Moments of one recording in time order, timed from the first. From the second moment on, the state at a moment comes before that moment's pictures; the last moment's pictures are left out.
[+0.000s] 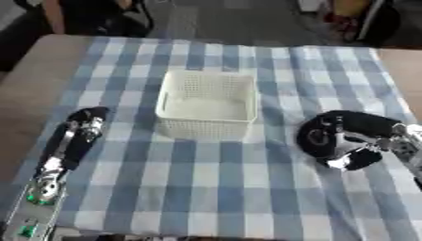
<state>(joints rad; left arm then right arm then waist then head) -0.08 0.33 0.02 -1.58 -0.34 -0.04 0.01 -0.53 -0.59 0.33 -1.18 0.88 -0.54 0.37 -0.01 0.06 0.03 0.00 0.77</state>
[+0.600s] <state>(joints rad) -0.08 0.33 0.02 -1.58 -0.34 -0.04 0.01 -0.57 -0.58 0.33 -1.12 0.95 -0.56 0.36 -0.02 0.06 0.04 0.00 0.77</state>
